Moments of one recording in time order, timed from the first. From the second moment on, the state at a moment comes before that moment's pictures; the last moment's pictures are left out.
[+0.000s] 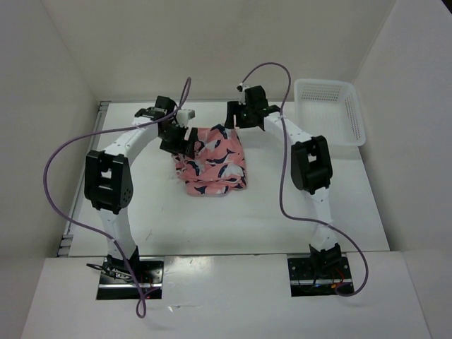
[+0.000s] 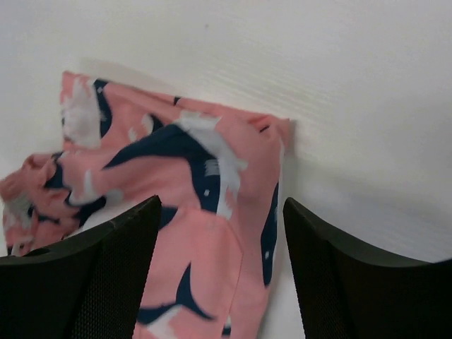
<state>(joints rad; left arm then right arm) -0.21 1.96 1.61 -0.85 0.33 0.07 0.37 2.35 2.00 -0.34 -0.22 0.28</state>
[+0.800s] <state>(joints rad) -0.24 2.27 1.93 -0.65 0.11 0.07 0.60 1.86 1.24 -0.42 -0.24 -0.32</state>
